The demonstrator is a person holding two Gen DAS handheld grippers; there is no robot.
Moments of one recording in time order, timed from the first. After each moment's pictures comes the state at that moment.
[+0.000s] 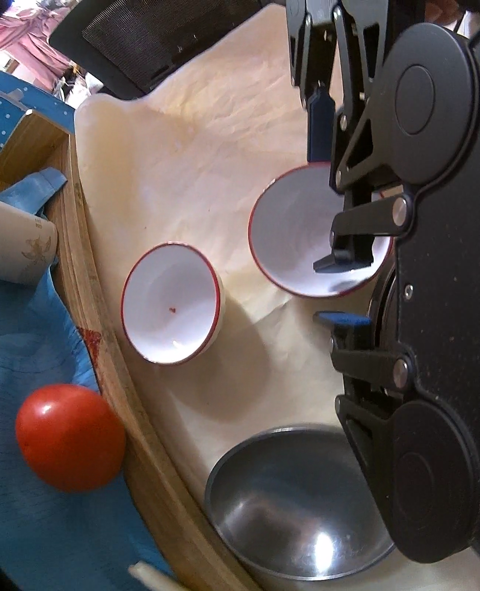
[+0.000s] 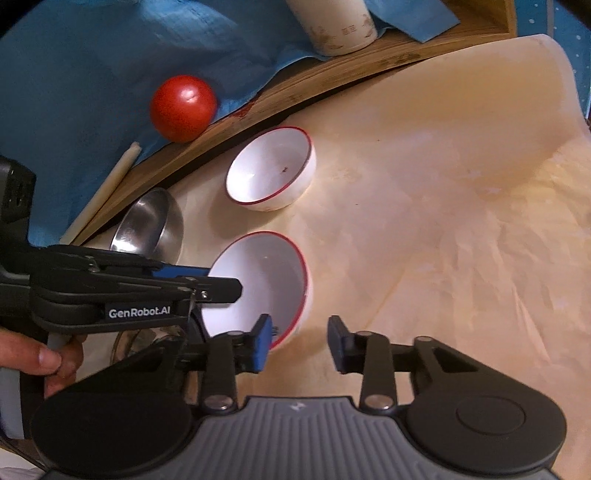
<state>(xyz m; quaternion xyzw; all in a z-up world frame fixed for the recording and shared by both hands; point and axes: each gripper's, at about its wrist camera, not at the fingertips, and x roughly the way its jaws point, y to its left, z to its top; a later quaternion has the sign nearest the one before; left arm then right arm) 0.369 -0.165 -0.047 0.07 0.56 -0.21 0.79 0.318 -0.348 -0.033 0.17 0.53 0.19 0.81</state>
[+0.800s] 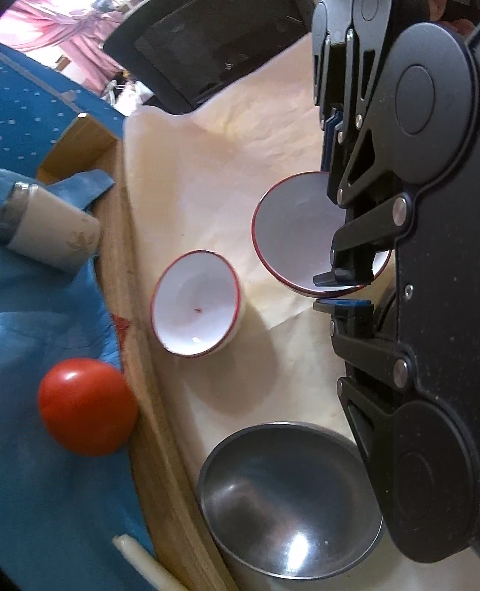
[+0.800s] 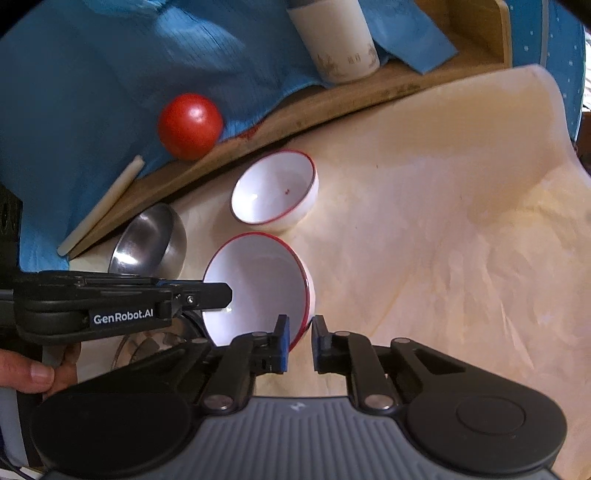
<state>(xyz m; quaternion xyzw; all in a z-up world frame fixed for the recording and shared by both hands) 0.355 -0.149 -0.029 0.00 0.52 -0.21 0.83 0.316 -0.344 -0.017 0.15 0.50 0.17 0.83</state>
